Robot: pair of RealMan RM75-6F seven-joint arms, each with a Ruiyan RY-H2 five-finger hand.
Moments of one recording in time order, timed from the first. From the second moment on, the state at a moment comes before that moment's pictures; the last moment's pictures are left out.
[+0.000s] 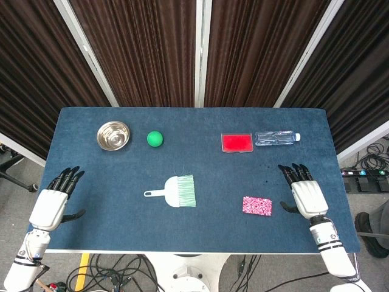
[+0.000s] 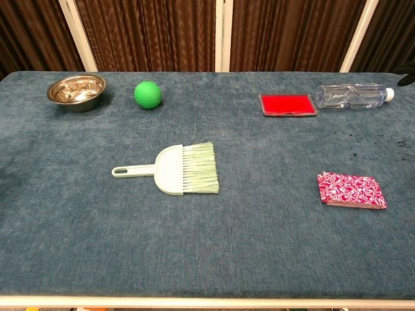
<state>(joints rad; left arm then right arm) -0.20 -1.31 -0.01 -1.47 1.60 1.47 0.02 0.35 -1.24 0.08 -1.70 -1.31 1.18 -0.26</state>
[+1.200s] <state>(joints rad) -0.20 -1.33 0.00 -1.40 1.61 1.48 -0.06 0.42 -1.46 0.01 -1.60 -1.20 1.07 -0.51</state>
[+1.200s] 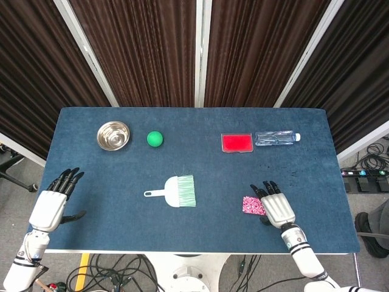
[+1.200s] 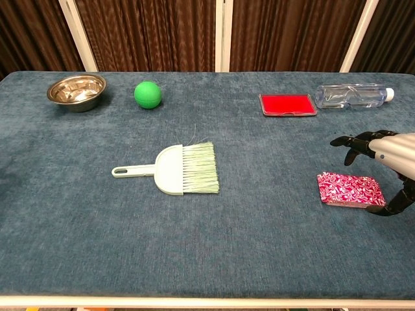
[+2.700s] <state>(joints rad) -0.18 -1.34 0.01 -1.32 1.62 1.50 -0.15 0.43 -1.56 0.03 -1.52 -1.15 1.08 -0.58</state>
